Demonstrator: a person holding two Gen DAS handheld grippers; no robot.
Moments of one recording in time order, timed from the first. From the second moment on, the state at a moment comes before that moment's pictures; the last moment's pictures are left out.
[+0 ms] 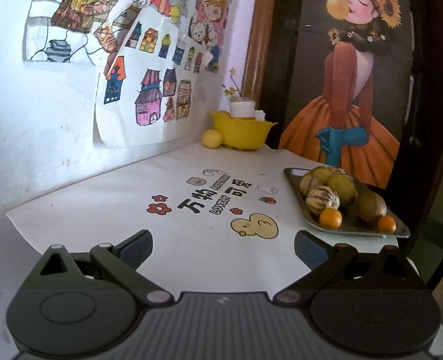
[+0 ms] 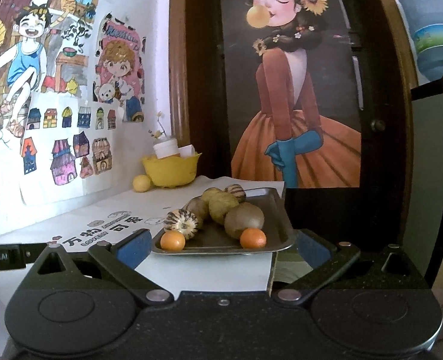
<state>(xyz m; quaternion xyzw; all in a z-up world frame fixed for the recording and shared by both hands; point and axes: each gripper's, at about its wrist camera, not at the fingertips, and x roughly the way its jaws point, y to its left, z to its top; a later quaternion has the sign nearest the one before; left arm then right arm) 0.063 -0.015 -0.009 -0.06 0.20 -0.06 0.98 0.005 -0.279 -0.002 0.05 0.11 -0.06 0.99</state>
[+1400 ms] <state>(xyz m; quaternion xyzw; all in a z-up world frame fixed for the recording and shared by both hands) 0.047 -0.003 -0.022 -0.06 0.22 -0.05 0.97 0.008 -0.257 -0.020 0.03 0.16 -0.01 0.99</state>
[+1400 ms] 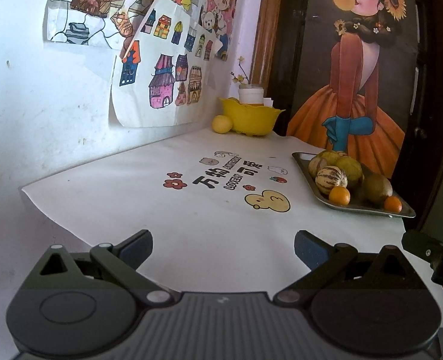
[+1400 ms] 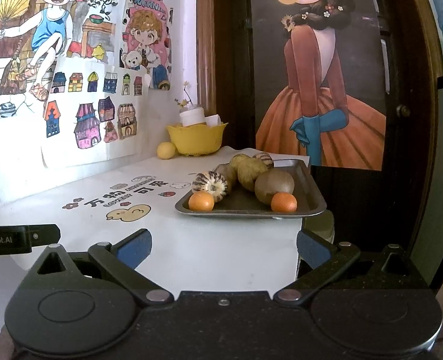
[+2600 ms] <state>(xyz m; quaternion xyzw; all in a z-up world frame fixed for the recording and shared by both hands) 0.047 -0.002 -0.022 -0.07 0.22 -0.04 0.97 0.007 -0.258 -0.021 0.03 0.16 -0.02 0.99</state>
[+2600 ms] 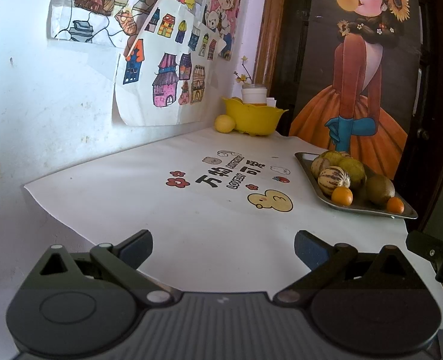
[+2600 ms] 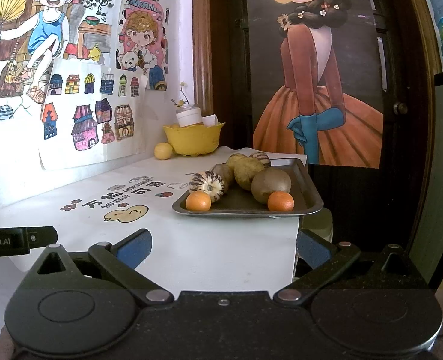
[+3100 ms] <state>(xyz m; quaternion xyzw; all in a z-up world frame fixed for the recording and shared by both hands) 0.047 -0.002 -0.024 -0.07 0.22 -0.04 0.97 0.008 -0.258 -0.021 0.03 0.16 -0.02 0.99</state>
